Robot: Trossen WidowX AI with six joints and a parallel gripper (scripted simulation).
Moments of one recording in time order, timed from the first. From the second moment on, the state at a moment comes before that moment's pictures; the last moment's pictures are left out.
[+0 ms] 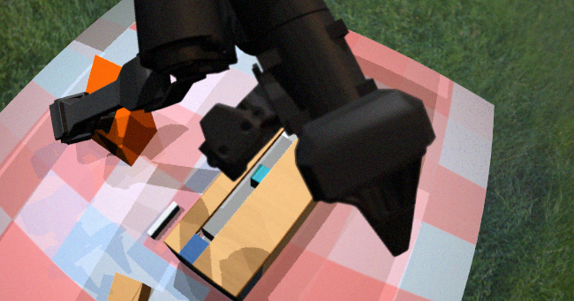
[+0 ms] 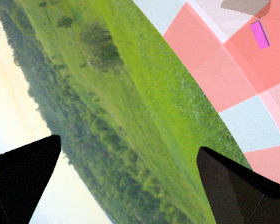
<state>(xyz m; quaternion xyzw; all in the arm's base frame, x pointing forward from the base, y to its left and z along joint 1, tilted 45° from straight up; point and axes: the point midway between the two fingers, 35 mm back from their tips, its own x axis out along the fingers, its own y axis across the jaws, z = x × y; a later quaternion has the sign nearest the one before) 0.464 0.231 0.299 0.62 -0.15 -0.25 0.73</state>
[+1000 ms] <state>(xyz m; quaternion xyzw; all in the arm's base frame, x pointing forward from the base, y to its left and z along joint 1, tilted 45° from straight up) 0.251 0.328 0.558 0.97 0.08 0.20 0.09</state>
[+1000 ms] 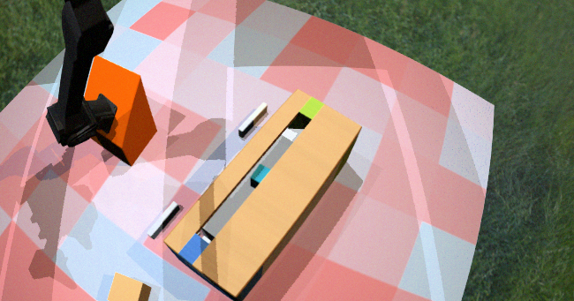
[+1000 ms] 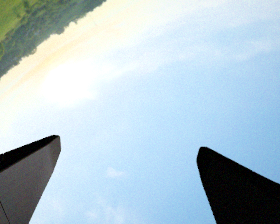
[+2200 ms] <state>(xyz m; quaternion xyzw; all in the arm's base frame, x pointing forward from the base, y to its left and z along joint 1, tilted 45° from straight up) 0.070 0.057 0.698 0.57 0.36 0.30 -0.67</state>
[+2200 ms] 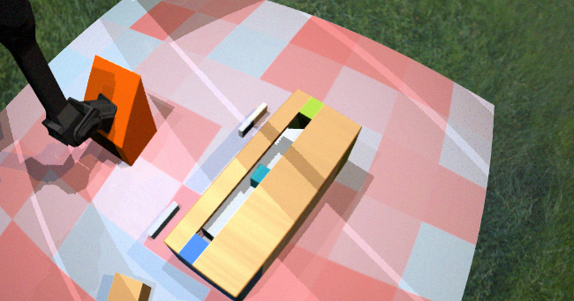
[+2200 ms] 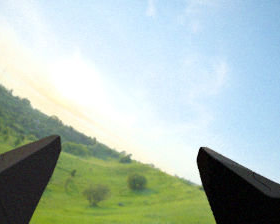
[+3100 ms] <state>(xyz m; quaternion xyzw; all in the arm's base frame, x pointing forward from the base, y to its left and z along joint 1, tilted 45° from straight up) 0.250 -0.150 0.579 -0.15 0.25 0.14 -0.95</state>
